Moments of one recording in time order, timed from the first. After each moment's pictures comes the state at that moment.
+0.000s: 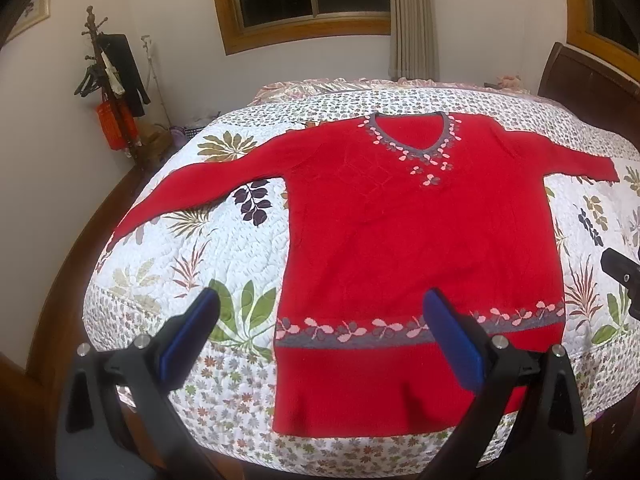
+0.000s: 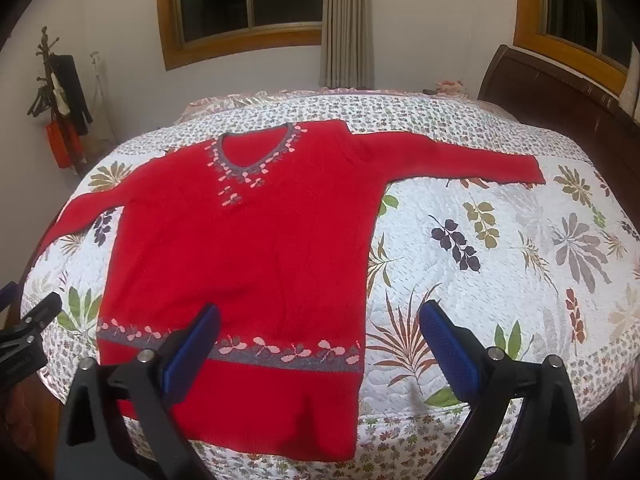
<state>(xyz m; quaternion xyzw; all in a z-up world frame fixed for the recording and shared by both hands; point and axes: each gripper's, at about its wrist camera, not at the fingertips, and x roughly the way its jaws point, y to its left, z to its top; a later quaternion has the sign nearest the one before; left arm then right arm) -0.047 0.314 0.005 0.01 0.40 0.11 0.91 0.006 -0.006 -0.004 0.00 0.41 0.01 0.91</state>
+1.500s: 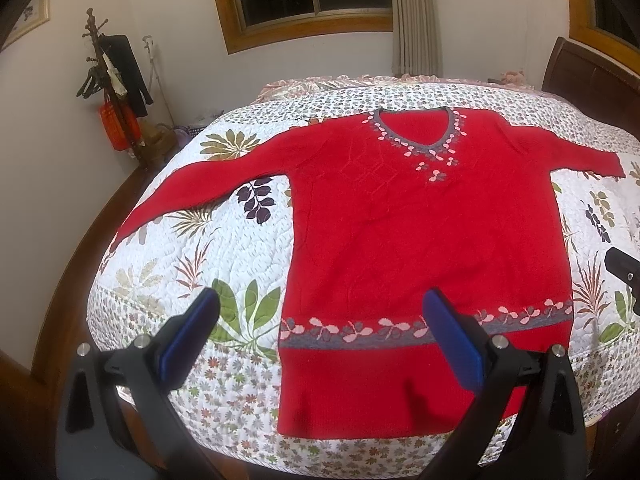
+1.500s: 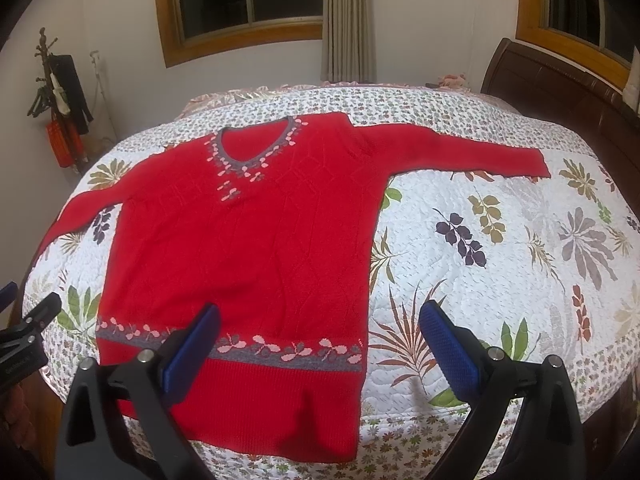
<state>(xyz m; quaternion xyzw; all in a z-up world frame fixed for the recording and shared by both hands) -0.045 0.315 -0.001 0.02 0.41 0.12 0.91 0.010 -0.007 -0.011 0.00 0.41 0.02 0.91</state>
